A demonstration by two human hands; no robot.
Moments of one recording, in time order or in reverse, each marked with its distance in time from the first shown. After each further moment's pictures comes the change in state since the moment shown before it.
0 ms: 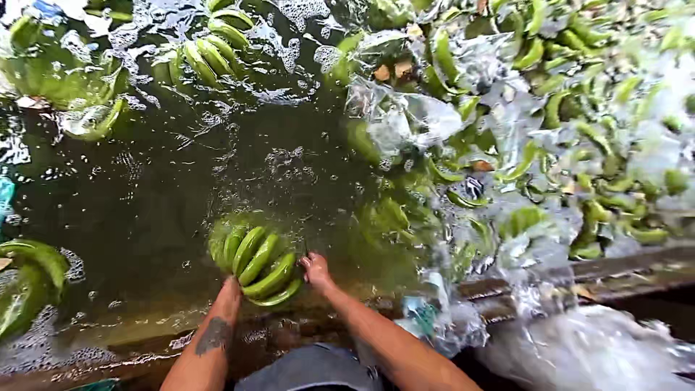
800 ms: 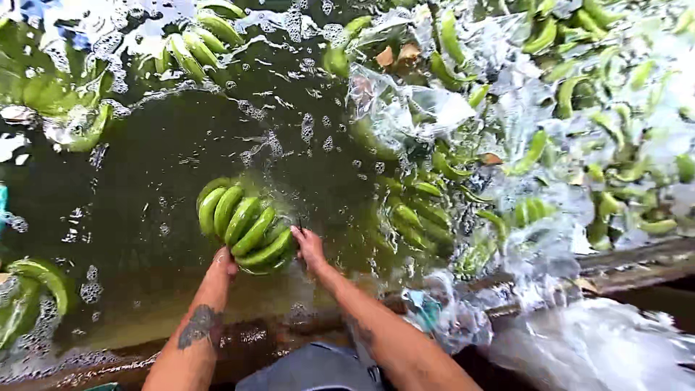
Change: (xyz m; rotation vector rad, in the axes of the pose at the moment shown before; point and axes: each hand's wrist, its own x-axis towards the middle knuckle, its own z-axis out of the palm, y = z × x) left_hand 0.072 0.052 0.019 -0.538 0.114 -0.127; right_hand 0.038 -0.042 0.002 0.108 0.033 -0.056
